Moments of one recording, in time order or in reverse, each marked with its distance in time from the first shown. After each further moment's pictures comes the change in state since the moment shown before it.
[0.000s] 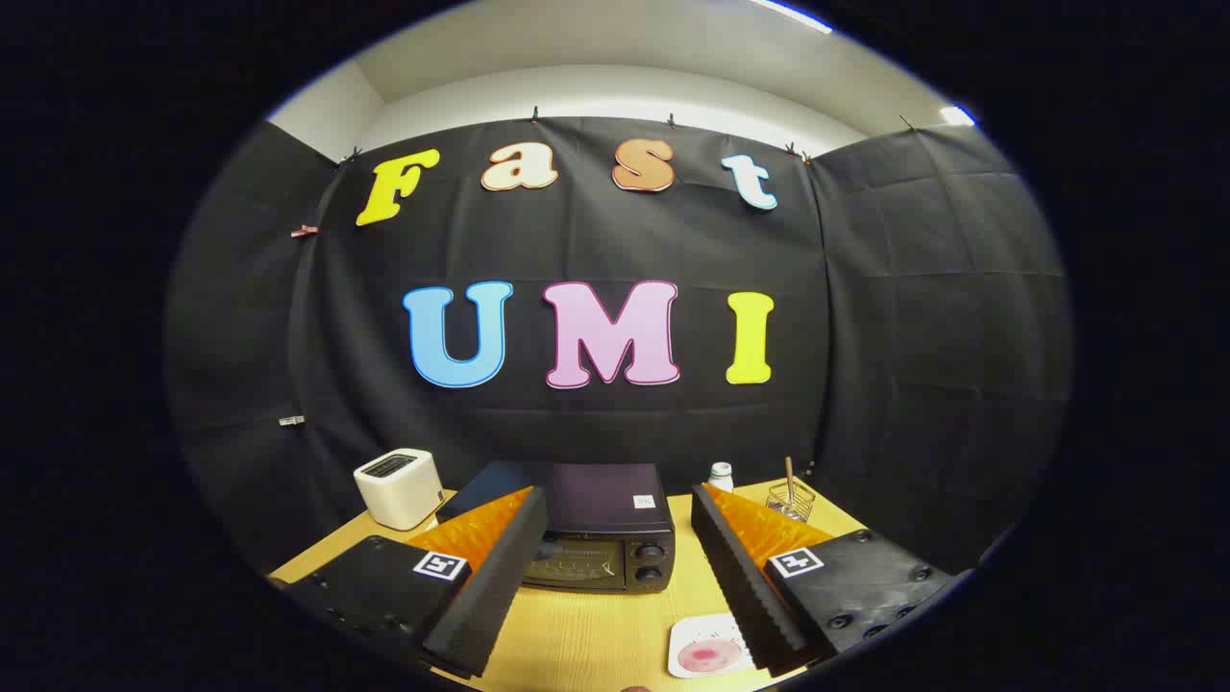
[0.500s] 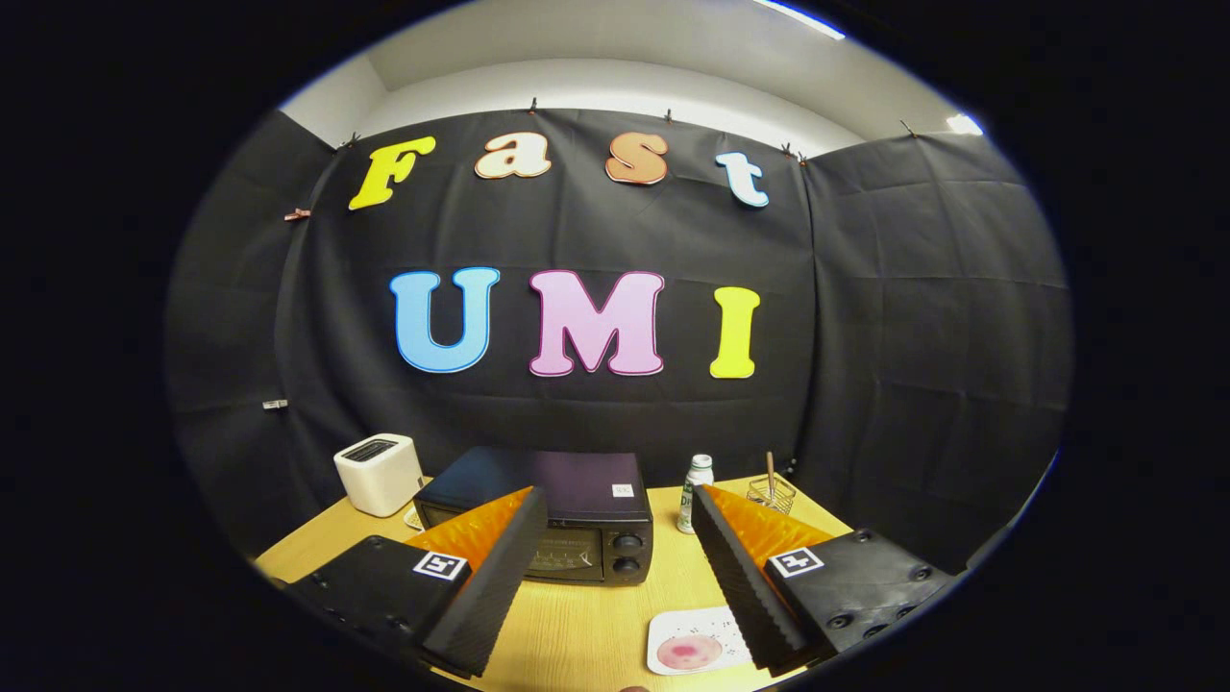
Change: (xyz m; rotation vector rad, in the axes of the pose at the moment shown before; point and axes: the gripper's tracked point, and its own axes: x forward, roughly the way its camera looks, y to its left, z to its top) arm -0.001 -0.011 -0.011 -0.051 0.010 -0.031
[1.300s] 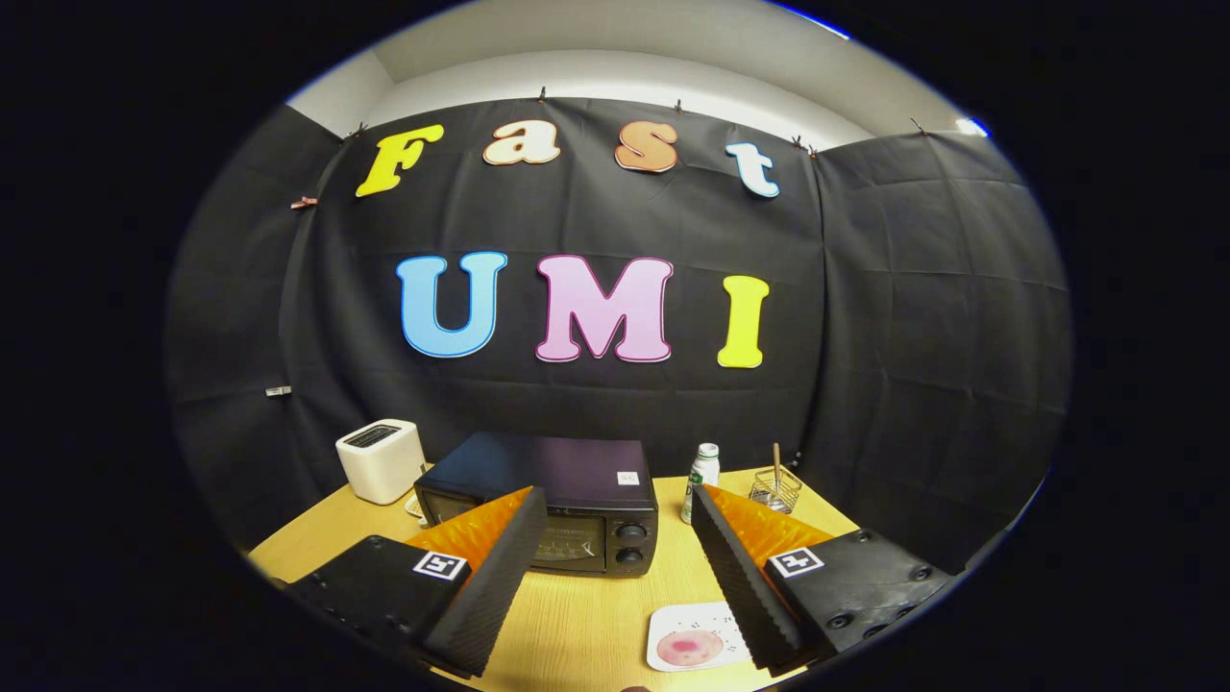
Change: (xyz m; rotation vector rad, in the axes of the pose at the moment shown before) arm 0.006 0.007 -0.016 -0.017 0.039 0.025
